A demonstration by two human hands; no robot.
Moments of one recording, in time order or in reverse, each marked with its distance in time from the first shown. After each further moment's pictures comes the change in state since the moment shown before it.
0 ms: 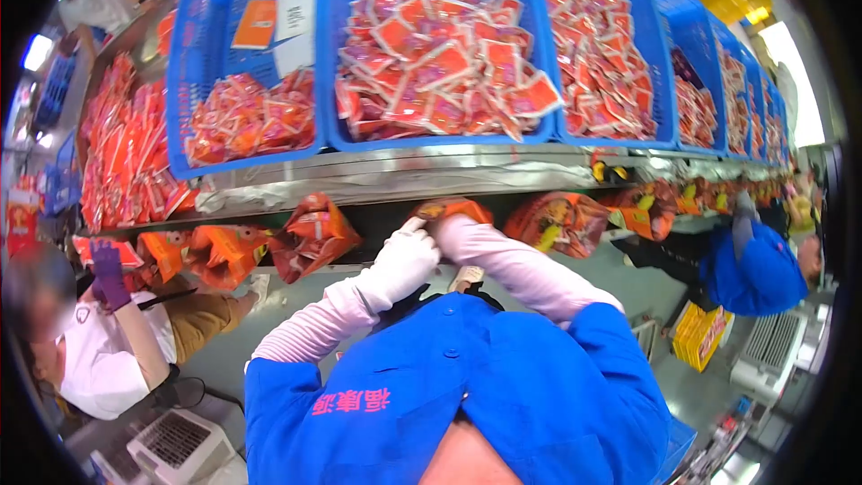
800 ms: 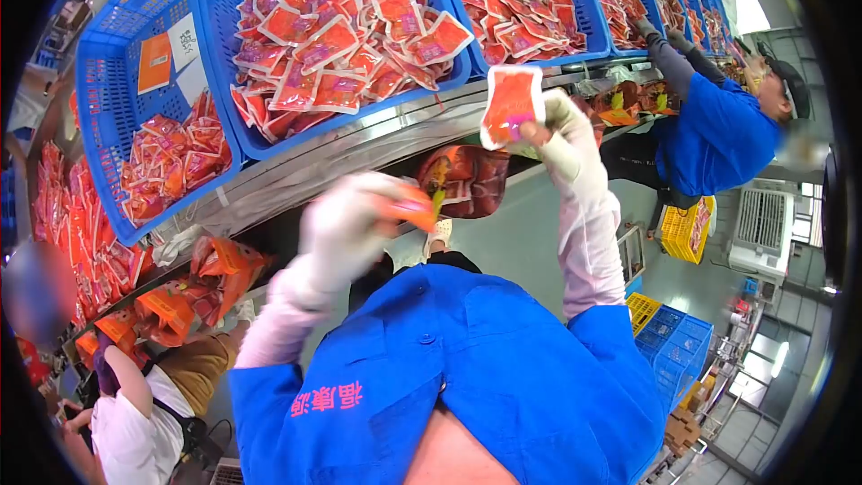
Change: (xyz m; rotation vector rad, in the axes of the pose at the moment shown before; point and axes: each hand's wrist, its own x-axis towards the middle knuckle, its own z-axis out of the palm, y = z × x) left_hand 0.046 0.003 -0.085 -0.805 0.551 0.069; right_hand -0.207 0.075 -0.034 1.292 1.214 -0.360
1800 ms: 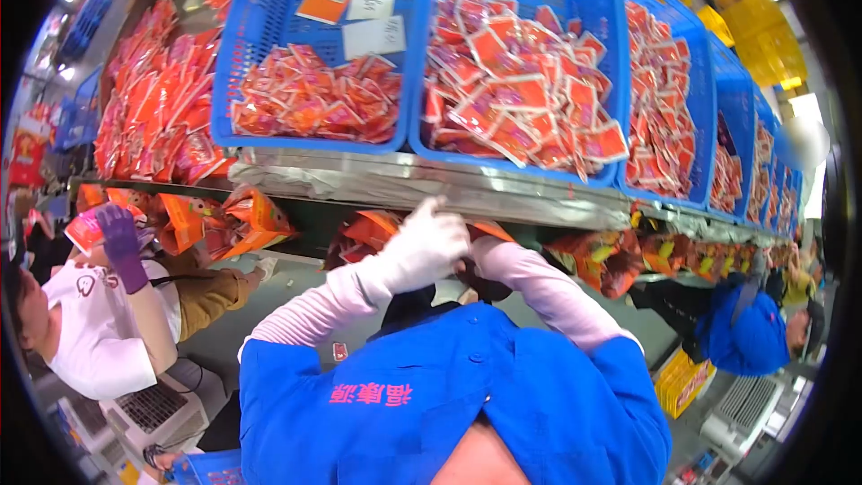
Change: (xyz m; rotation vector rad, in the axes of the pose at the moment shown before) left_hand -0.087 -0.060 -0.072 0.600 -0.234 -0.001; right_hand 0.028 0.196 0.182 -1.290 -1.127 0.198
